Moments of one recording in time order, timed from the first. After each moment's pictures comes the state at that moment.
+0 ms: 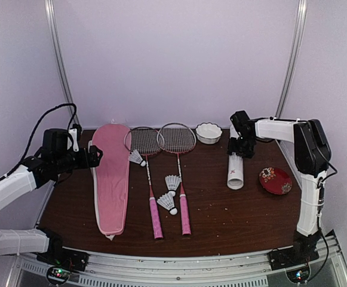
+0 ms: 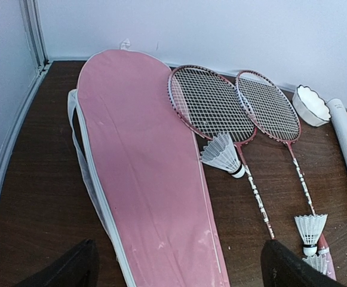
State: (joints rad) left arm -0.32 1.00 0.71 -0.25 -0.07 -0.32; right arm 0.32 2.09 1.60 -0.62 0.18 0.55
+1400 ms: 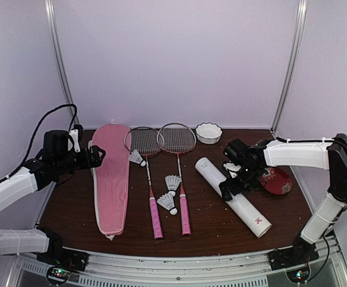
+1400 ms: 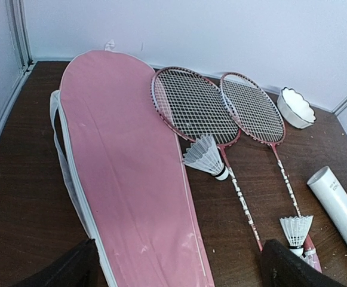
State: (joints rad) left arm -0.32 1.01 0.69 -0.19 0.00 -0.35; right arm 0.64 1.63 1.03 -0.77 0.05 0.26
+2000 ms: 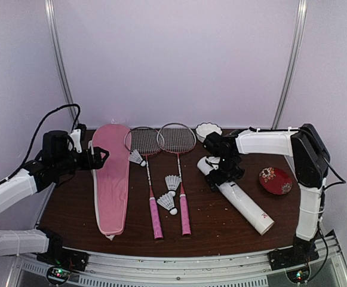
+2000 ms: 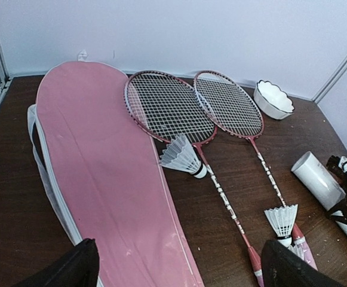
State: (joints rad) left arm -0.34 0.98 0.67 -0.14 0.07 -0.30; right arm 0.65 1.98 1.46 -0.92 0.14 0.18
